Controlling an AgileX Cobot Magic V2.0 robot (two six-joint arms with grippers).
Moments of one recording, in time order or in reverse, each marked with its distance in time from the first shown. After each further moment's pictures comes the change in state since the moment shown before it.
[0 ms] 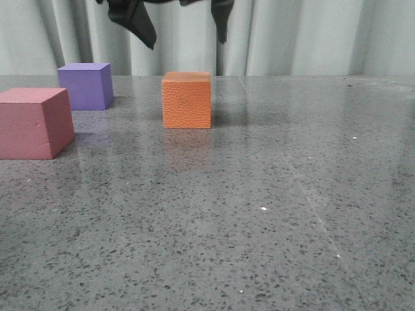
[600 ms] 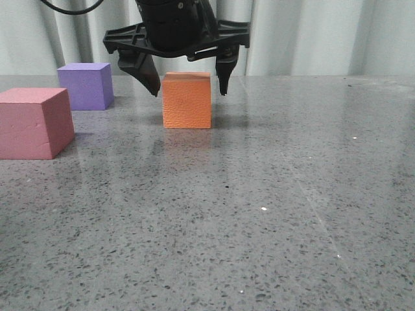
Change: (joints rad) left arm 0.000 0.096 0.000 -0.039 0.029 -0.001; right arm 0.000 0.000 0.000 0.000 0.000 0.000
